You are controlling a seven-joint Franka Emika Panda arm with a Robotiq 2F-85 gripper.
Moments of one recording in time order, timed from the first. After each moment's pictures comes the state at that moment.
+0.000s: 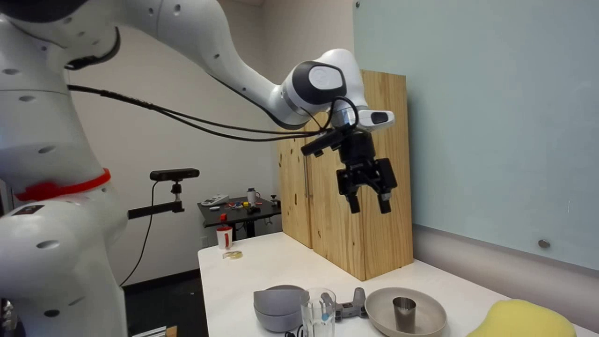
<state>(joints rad) -0.06 -0.20 -0.05 -2.24 -0.23 2.13 -0.05</state>
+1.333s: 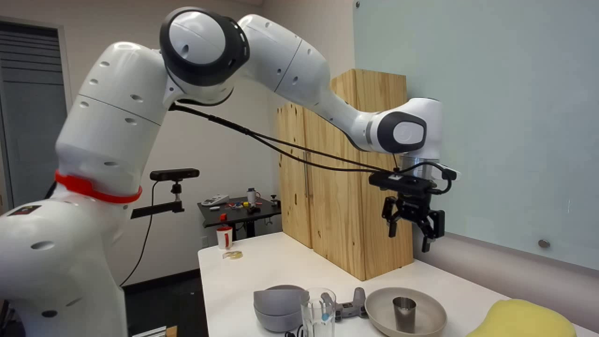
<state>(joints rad) -0.09 0.41 -0.05 -1.67 0.13 2.02 -0.34</state>
